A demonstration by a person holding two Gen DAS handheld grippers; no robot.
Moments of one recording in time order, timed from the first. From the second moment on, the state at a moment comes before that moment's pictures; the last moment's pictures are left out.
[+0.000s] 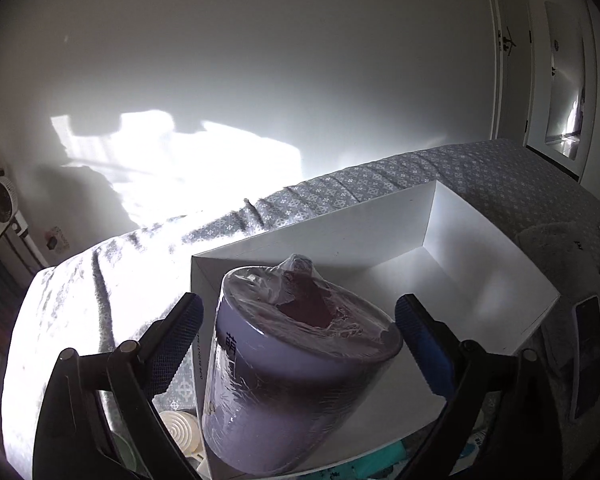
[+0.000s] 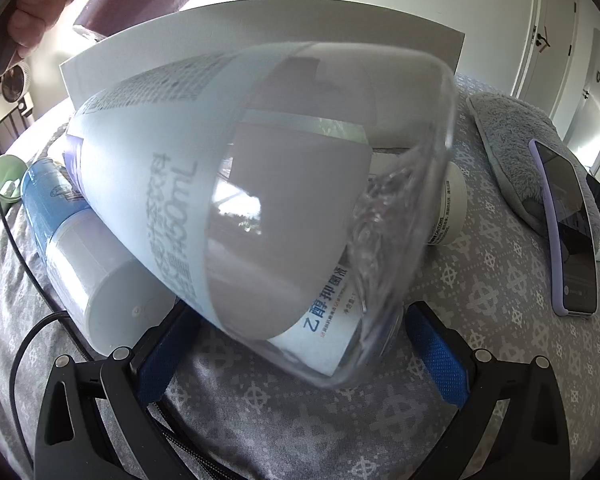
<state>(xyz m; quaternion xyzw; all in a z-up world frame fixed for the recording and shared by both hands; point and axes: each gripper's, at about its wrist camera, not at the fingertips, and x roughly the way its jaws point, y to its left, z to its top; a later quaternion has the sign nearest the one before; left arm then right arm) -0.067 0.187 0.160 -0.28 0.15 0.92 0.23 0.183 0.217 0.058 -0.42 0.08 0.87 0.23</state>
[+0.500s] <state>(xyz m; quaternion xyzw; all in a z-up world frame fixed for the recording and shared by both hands) -0.024 0.025 0.139 -0.41 -0.10 0.89 0.16 0.183 0.216 0.058 -0.42 0.08 0.87 0.23</state>
